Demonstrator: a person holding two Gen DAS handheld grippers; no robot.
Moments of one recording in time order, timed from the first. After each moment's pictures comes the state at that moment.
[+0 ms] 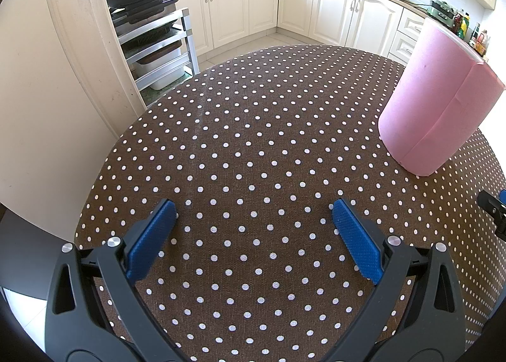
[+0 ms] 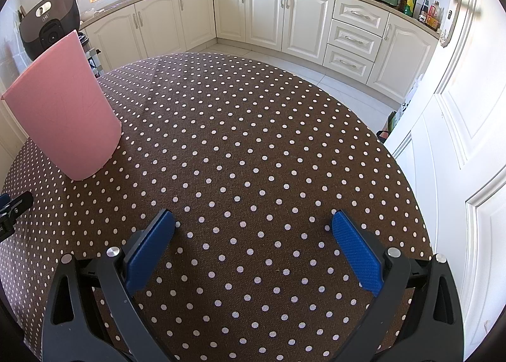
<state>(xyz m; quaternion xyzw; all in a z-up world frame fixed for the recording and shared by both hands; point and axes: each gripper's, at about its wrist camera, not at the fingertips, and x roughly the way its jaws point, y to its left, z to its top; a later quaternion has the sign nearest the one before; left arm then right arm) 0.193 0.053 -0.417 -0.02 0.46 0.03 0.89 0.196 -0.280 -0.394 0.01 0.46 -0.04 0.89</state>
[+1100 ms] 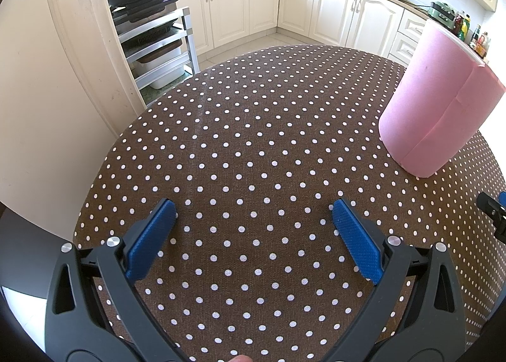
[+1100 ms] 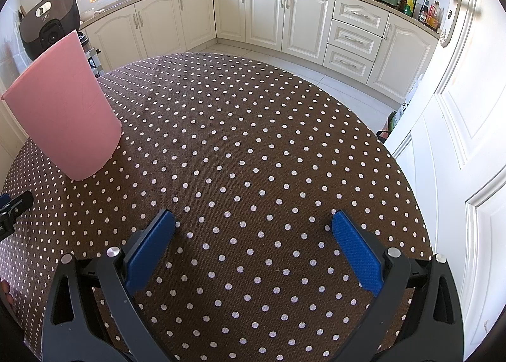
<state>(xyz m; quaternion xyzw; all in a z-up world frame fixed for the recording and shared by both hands) 0.194 0.053 -0.417 -0.03 0.46 0.03 0.89 0.196 -0.280 -0.393 0.01 0.46 -0.04 0.89</state>
